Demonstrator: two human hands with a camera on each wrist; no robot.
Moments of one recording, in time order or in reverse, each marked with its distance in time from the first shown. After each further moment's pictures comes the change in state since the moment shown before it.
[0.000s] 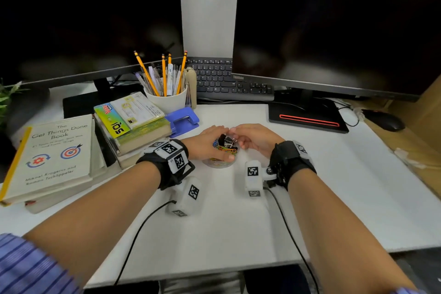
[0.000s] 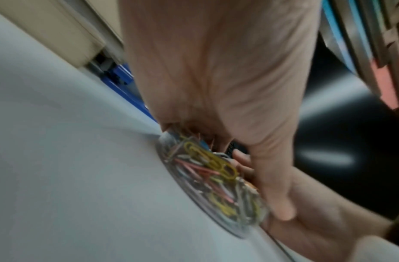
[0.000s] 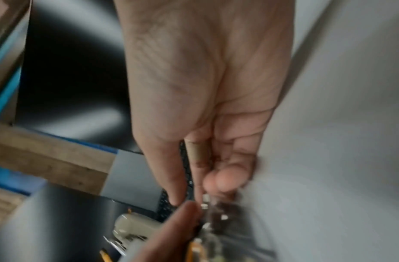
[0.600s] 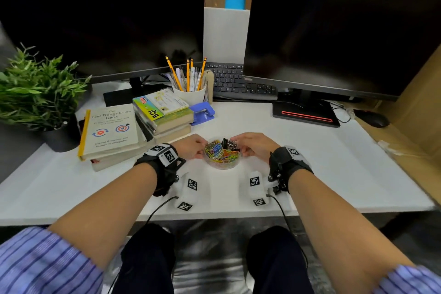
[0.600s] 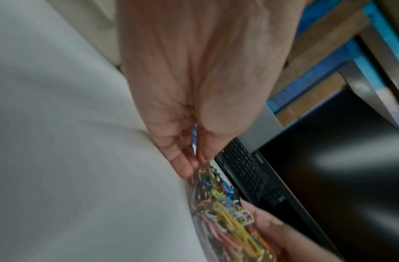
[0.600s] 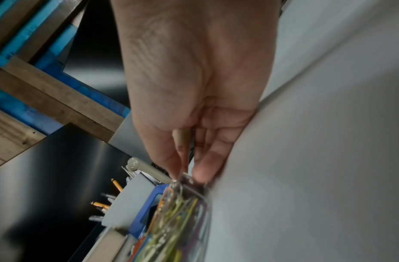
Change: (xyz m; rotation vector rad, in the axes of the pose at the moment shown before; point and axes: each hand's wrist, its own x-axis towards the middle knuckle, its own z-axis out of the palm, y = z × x) left_hand -0.086 -0.039 0.016 -0.719 0.100 -0.228; right_hand -0.065 0.015 0.047 -0.110 0.047 -0.006
